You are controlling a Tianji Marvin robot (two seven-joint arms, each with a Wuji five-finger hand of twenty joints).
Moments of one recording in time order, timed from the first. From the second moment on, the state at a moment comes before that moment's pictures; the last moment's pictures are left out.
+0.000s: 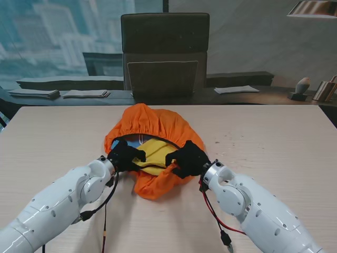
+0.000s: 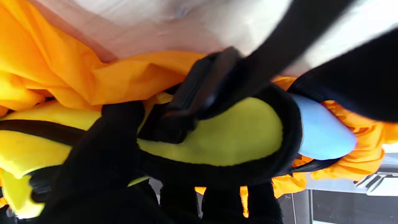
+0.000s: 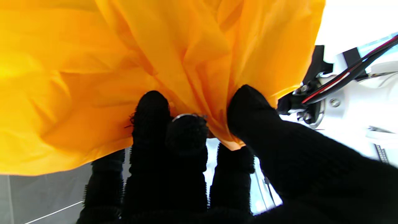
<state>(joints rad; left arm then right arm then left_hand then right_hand) 1.14 -1.06 -0.81 -1.19 0.88 -0.11 0.04 -1.34 -1.10 0.94 -1.47 -0.82 -0.26 -0.08 0.92 -0.41 0.30 -0.08 0.46 -0.26 0.93 0.49 0.74 -0.08 0.31 0.56 0.55 0.16 0.48 0.40 -0.04 0.18 0.68 0.35 0.55 -0.70 1.21 -0.34 0.85 -0.28 1.02 0.66 1.24 0.07 1.17 0.77 0.93 0.05 1.08 0.61 0.17 0.18 1.25 0.43</state>
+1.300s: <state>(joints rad) 1.26 -1.07 -1.00 -1.42 0.73 -0.08 -0.09 -1.41 -1.01 1.08 -1.47 -0.98 -0.38 0.00 0.82 -0.51 0.45 -0.13 0.68 -0.10 0.93 0.35 1.05 0.02 0.52 0.64 0.82 0.18 0.66 0.51 0.07 0.24 0.79 0.39 0.35 -0.57 1.18 -0.27 0.72 -0.24 0.73 0.32 0.75 0.00 0.82 0.43 0.61 -0.04 0.78 0.48 -0.02 0.15 1.16 0.40</state>
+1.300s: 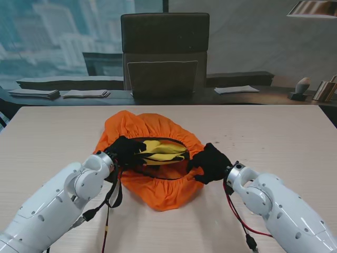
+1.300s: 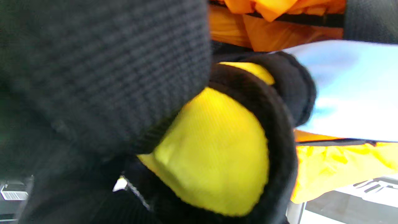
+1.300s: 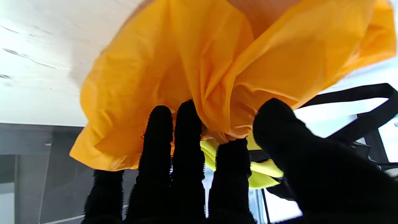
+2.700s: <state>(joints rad) 1.27 -1.07 -1.00 -1.40 0.70 -0.07 -0.11 -1.30 -1.07 0.68 -1.59 -0.90 0.28 0.14 0.82 -0.52 0.46 -0.13 0.70 -0.07 0.93 0.35 1.08 0.06 0.52 0.62 0.86 0.20 0.67 0.52 0.13 0.24 0.90 0.46 0.40 -0.64 1.12 -0.19 0.70 -0.06 0.66 0.32 0.72 0.08 0.85 0.42 0.59 0.05 1.00 0.56 0.03 0.09 1.37 0.64</state>
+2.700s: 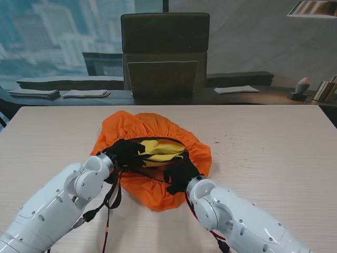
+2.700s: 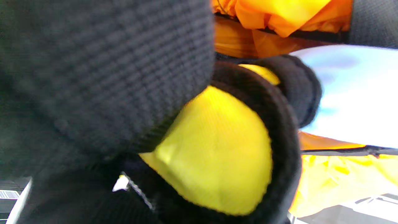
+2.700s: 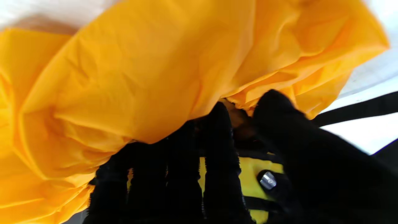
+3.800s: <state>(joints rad) 1.26 -1.08 -0.99 -1.40 0.68 -0.07 -0.10 -1.23 -1.11 0.52 -1.50 -0.85 0.53 0.04 0.82 -0.52 0.46 -0.13 0.70 -0.06 0.93 0.35 1.09 0.07 0.53 0.62 0.86 0.20 0.68 0.52 0.13 0.24 0.91 0.46 0.36 -0.67 1.08 -0.19 0.43 0.00 0.72 0.40 0.37 0.10 0.98 0.47 0.38 0.01 0.98 0.57 -0.05 0.06 1.22 0.62</state>
